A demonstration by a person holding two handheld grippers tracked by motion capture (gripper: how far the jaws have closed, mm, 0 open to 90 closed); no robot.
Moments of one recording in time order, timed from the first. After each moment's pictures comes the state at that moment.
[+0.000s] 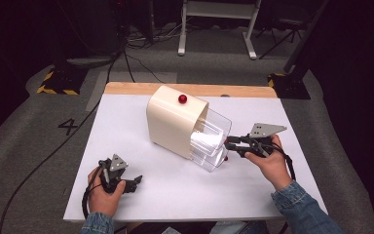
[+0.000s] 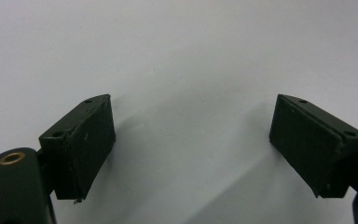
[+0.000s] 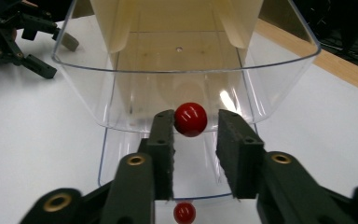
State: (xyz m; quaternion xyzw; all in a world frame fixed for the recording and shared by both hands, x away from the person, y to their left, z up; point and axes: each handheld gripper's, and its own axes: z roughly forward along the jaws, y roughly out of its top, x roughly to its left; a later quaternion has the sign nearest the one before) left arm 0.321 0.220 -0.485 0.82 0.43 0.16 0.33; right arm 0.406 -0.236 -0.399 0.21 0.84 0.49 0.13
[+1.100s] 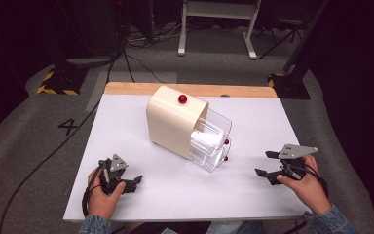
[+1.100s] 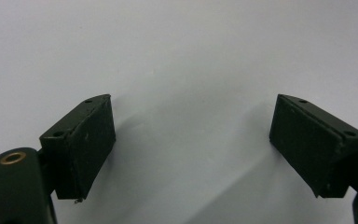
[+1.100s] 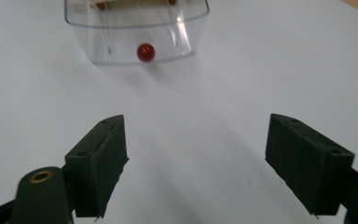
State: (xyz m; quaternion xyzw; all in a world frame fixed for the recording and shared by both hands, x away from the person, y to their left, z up) left arm 0.321 0.220 -0.485 0.82 0.43 0.16 0.33; right arm 0.353 -0.322 -0.416 0.28 0.87 0.38 0.16
